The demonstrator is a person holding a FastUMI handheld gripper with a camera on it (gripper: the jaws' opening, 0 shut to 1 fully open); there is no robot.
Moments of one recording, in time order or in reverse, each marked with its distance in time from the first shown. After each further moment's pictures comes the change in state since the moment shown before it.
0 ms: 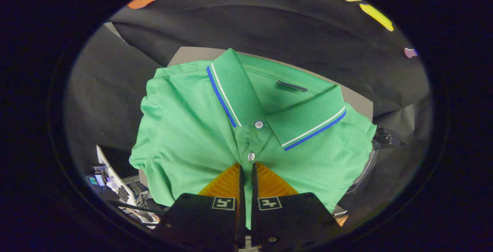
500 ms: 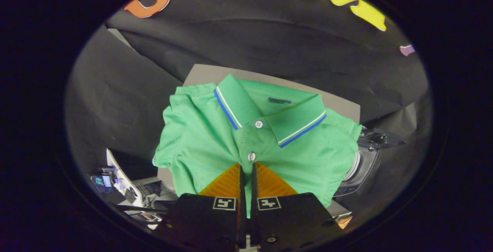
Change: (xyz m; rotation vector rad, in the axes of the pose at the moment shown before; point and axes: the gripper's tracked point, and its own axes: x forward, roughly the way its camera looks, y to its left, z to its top) arm -0.066 -0.008 0.004 0.037 -0.079 0.056
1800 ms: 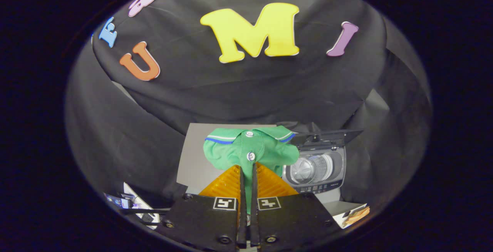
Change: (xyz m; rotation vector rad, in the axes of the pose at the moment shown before) arm -0.234 -0.124 -0.037 0.215 -0.383 -0.013
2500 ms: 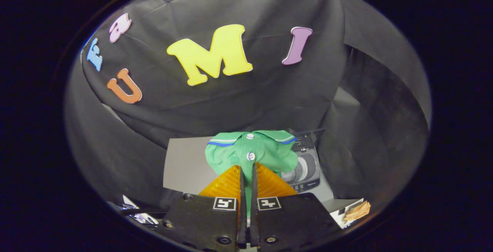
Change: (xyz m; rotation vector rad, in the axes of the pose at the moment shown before) arm -0.060 -0.117 -0.005 0.110 -0.087 -0.076
